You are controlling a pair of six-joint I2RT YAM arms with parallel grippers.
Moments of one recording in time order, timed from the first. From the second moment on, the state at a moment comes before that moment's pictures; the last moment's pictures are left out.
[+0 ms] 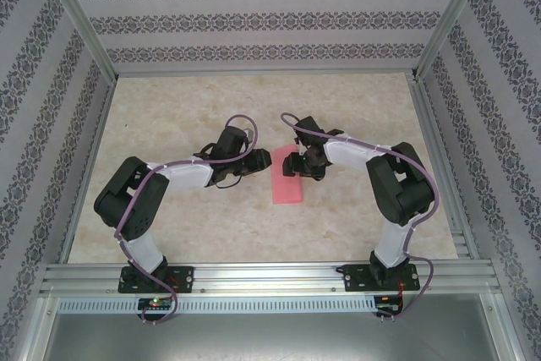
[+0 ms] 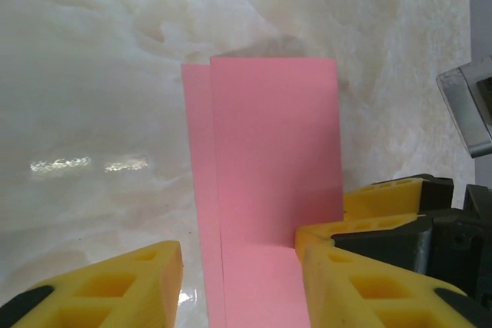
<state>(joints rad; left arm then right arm) -0.59 1.74 0.90 0.10 0.30 -0.85 0.51 1.84 1.12 -0.57 -0.18 0.47</state>
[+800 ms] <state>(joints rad) -0.58 1.79 0.91 0.08 0.30 -0.87 0.58 1.90 1.20 -0.65 -0.04 0.50</state>
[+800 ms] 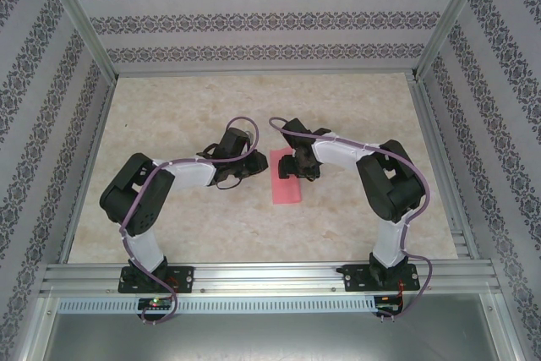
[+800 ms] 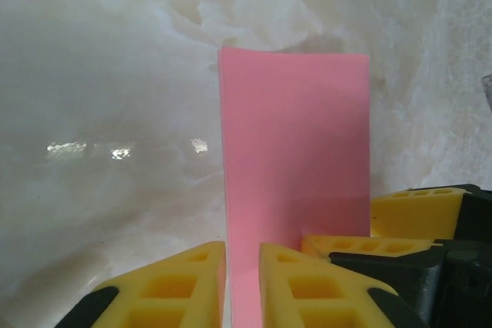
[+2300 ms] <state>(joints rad) -0.58 1.86 0.99 0.08 0.35 -0.86 0.58 1.93 1.22 -0.68 -0.03 0.48</state>
